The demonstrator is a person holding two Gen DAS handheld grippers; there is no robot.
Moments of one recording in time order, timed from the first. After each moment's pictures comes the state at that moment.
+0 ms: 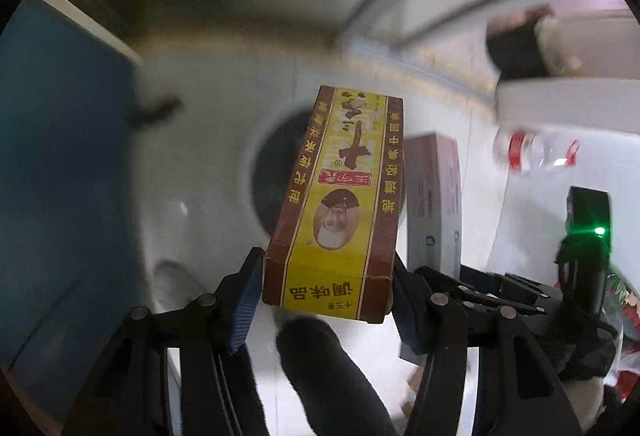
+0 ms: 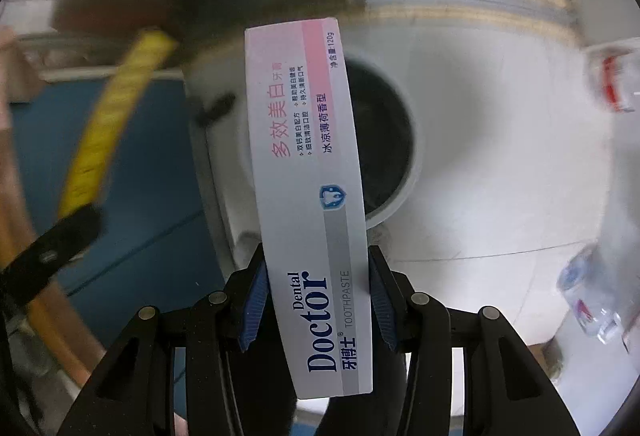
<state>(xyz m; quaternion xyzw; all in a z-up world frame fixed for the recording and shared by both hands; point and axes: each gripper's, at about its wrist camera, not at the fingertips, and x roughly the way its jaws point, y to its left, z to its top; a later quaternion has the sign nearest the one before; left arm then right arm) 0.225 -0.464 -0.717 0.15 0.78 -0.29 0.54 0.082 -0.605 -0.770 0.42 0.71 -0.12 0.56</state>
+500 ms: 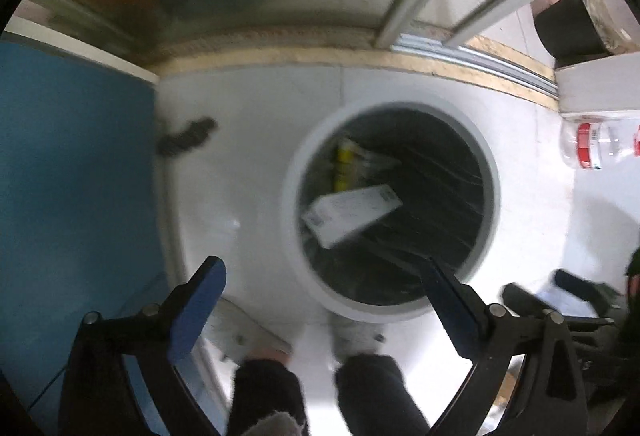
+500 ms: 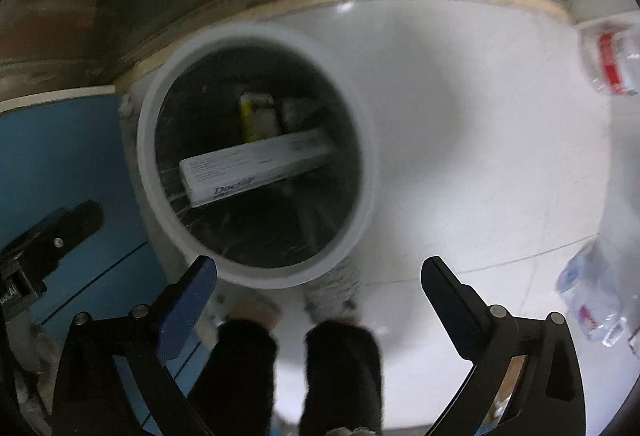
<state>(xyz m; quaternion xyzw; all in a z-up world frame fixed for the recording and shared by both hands) 0.212 -0.478 -0.753 0.26 0.70 -0.25 0.62 0.050 -0.642 -0.856 0.39 0.71 -0.19 0.56</state>
